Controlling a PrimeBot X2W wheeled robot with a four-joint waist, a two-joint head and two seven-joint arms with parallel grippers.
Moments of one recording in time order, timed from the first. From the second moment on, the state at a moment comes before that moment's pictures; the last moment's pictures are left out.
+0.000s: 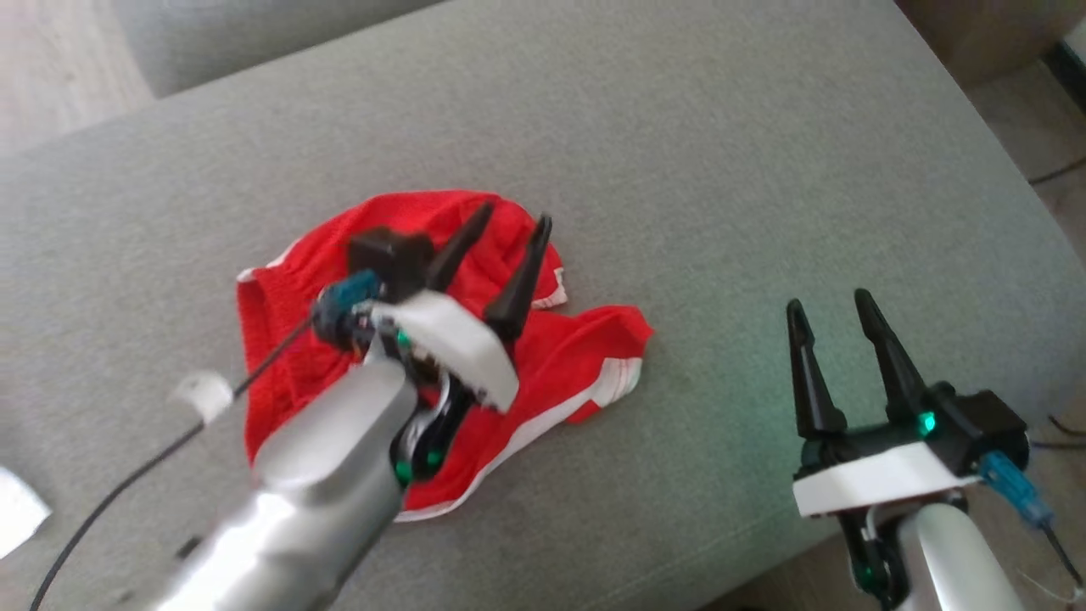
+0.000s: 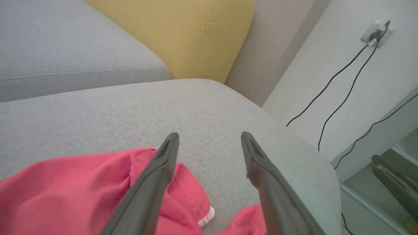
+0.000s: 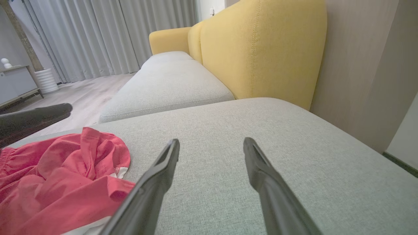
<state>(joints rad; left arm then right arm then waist) -0.72 0.17 -0.92 0.54 -0.91 0.00 -0.10 -0.08 -0.04 0.11 0.19 0.15 0.13 -0.25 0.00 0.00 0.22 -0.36</state>
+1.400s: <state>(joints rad) -0.64 0.31 -0.94 0.56 -0.92 0.11 0.00 -0.06 -0.05 0.12 0.19 0.13 0.13 -0.25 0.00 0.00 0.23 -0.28</state>
